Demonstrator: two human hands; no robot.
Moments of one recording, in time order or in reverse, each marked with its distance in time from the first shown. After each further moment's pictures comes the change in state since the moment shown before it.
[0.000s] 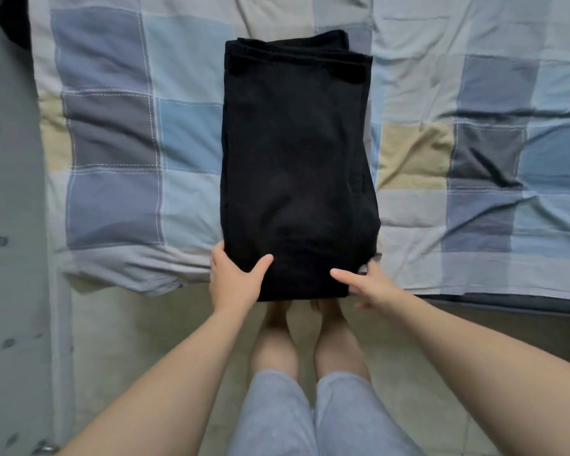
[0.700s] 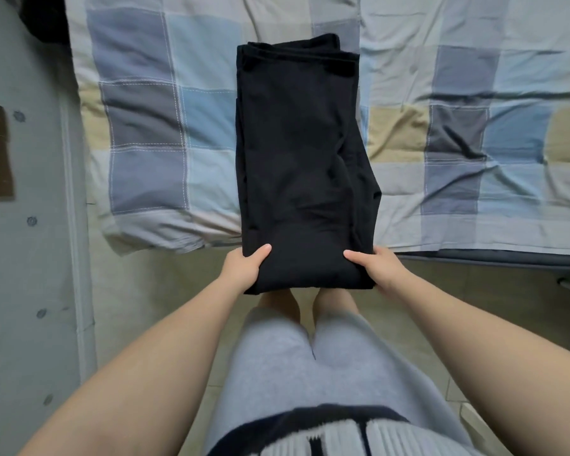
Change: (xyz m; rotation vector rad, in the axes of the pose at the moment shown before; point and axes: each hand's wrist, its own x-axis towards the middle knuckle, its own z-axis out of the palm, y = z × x) left_hand -0.063 0.004 -0.061 -0.074 -0.332 -0.238; right_hand -0.092 0.014 0.005 0.064 0.129 0.047
